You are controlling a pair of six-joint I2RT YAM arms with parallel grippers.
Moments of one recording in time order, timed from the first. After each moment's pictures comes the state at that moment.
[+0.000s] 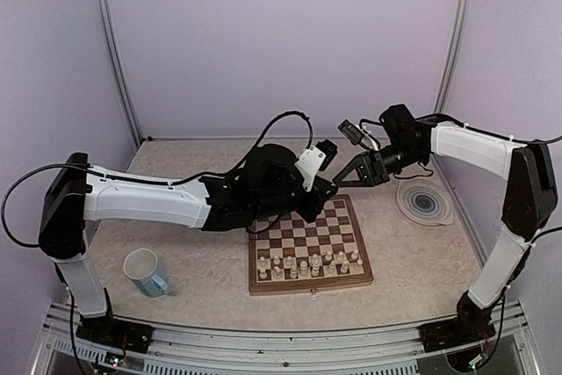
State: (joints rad) left arm -1.10 1.84 1.32 0.19 -0.13 -0.04; right arm 0.40 1.72 1.39 -0.76 -1.21 -0.40
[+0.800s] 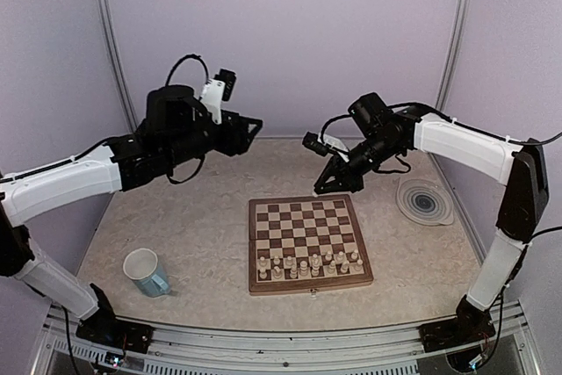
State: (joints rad) left arm -0.86 1.45 1.21 0.02 -0.16 -0.09; right arm 0.59 1.74 1.54 -0.80 -0.67 -0.55
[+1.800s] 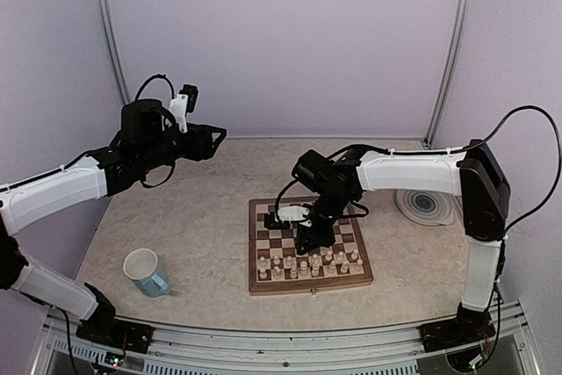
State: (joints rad) left arm -0.55 1.32 1.02 0.07 0.02 -0.15; right arm 0.89 1.96 1.51 -0.84 -0.37 -0.66
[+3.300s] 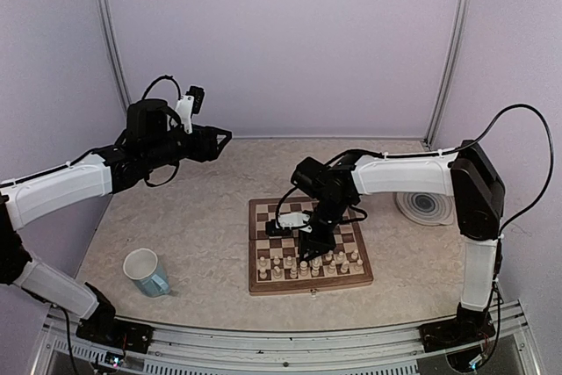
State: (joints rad) left arm -0.55 1.36 1.04 0.07 0.07 -0.15; right arm 0.89 2.00 1.49 -0.86 -0.39 -0.66
